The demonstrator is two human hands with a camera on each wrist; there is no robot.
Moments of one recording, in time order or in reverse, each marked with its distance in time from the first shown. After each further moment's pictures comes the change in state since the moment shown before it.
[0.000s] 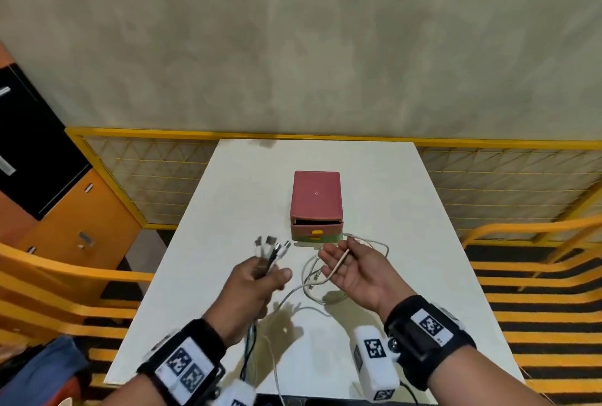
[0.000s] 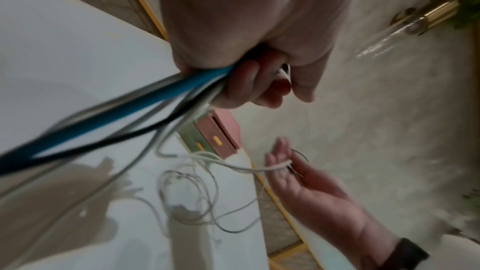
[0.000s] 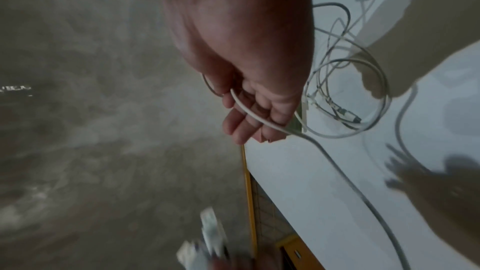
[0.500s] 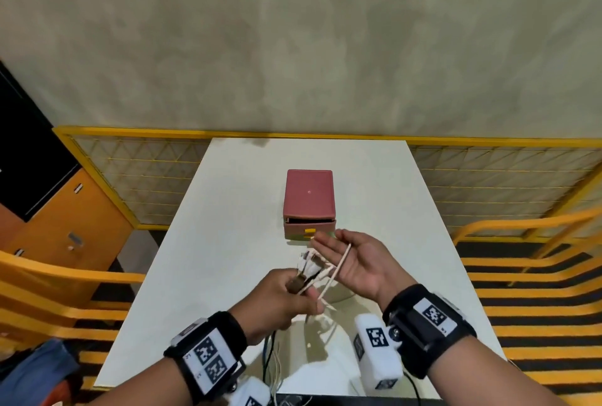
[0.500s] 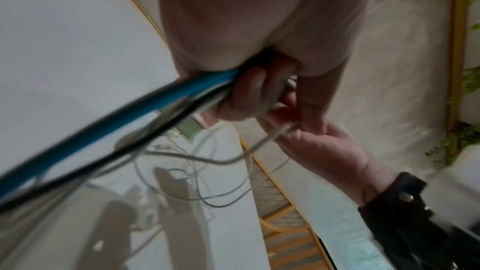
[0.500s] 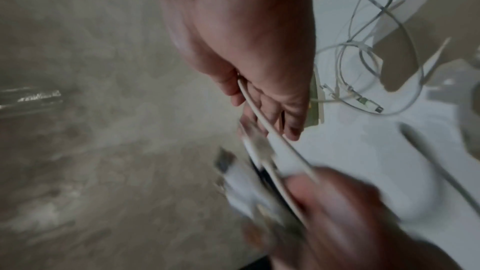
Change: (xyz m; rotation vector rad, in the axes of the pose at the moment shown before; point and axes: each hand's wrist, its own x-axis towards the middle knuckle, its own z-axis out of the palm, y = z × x) left_hand 0.005 -0.003 0.039 0.160 -0.295 -0.081; right_hand -0.017 -0.021 0.006 0.051 -0.157 0.033
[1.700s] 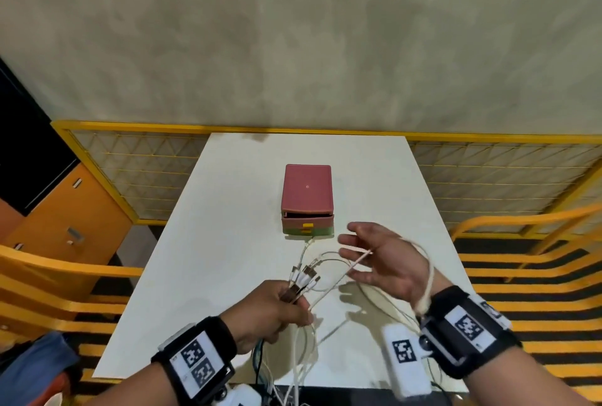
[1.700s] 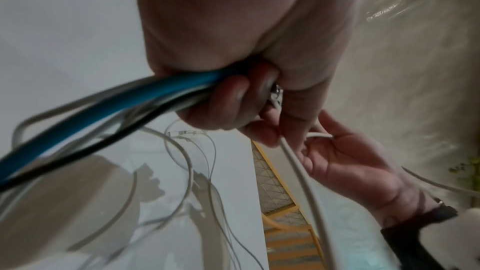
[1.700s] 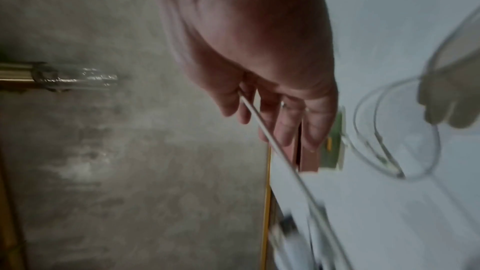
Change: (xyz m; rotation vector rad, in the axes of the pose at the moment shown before) left_hand -0.009 -0.017 -0.002 0.009 -0.027 -0.201; right_hand -0.026 -0.022 -0.029 -0.387 0.075 -0.120
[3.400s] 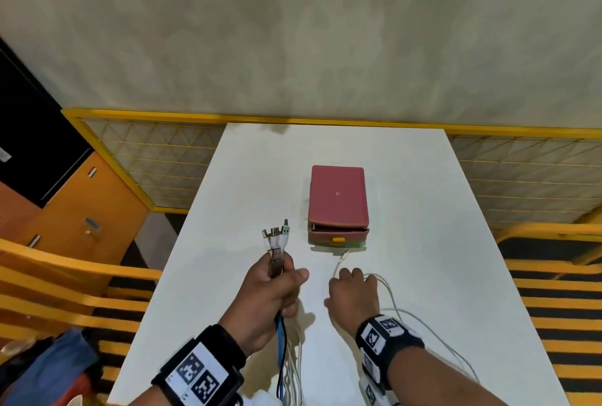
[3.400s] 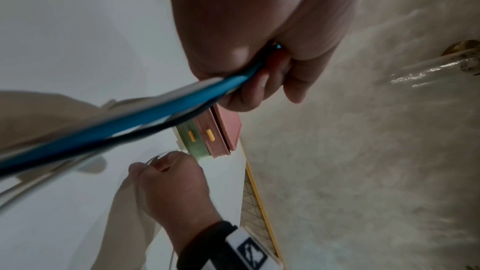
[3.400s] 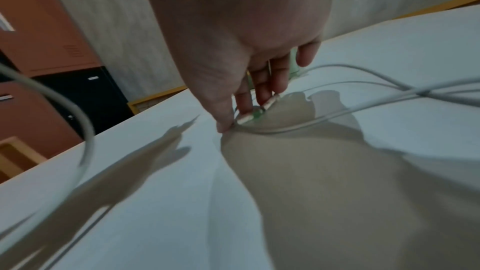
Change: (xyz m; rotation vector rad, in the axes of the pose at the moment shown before) left_hand 0.032 0.027 -0.058 -0.540 0.204 0.233; right_hand 0.141 0.128 0.040 -2.013 0.173 -0.319
